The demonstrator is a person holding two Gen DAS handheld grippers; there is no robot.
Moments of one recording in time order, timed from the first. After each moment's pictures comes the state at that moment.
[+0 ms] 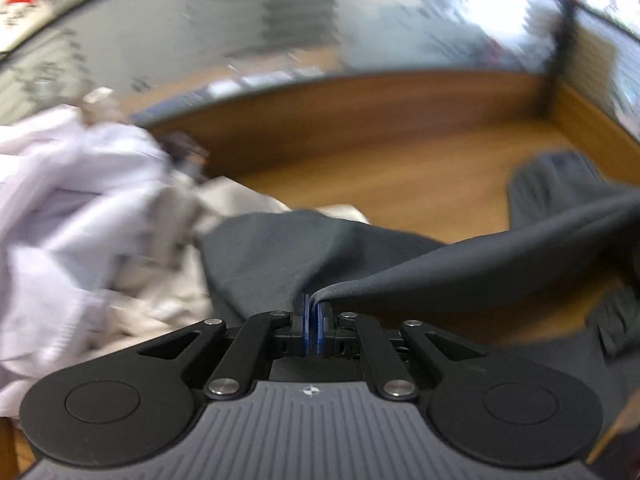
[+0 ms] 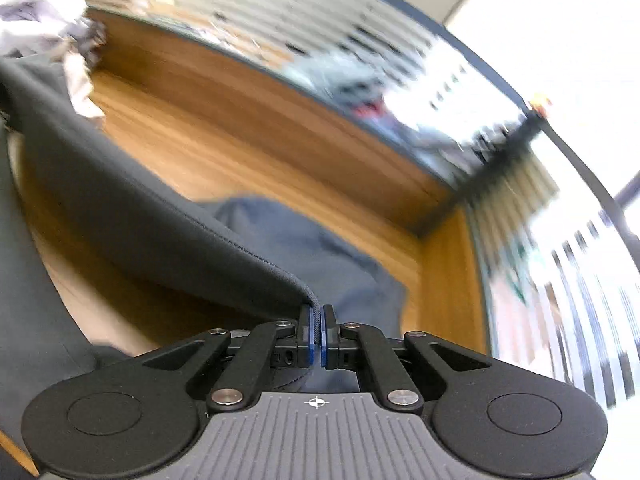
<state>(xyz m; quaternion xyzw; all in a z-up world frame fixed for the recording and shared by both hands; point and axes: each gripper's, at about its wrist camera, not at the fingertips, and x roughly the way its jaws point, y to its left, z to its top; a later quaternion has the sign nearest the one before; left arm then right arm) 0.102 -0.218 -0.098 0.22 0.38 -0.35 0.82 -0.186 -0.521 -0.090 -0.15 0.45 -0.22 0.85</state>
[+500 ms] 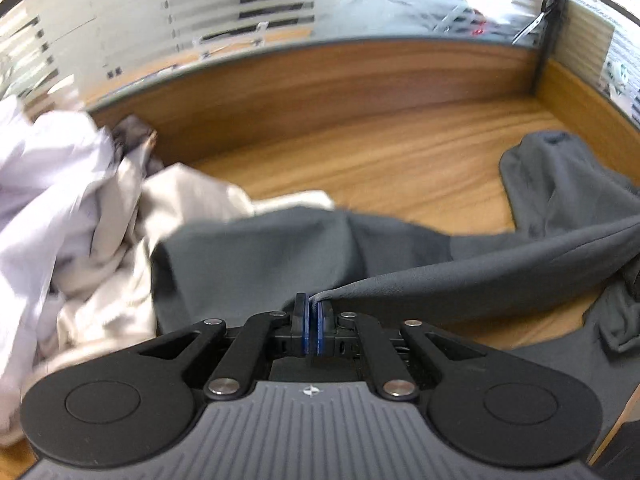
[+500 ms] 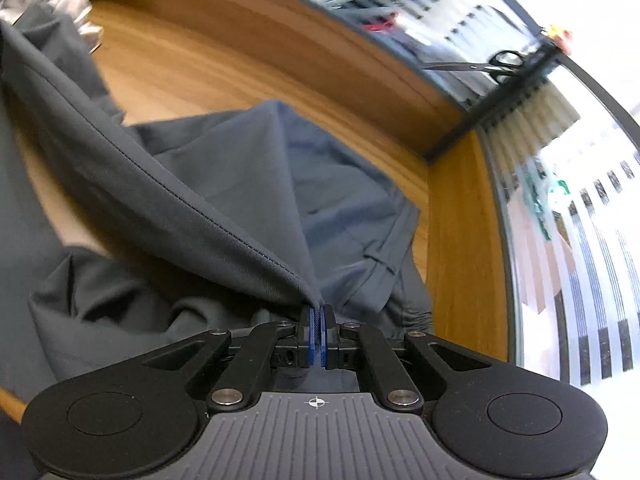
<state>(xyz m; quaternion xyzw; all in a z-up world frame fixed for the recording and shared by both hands) 0.117 -0.258 -0.119 0.23 0.39 -0.37 0.81 -0.194 -0.545 -0.142 -0.14 0.52 -0.22 0.82</state>
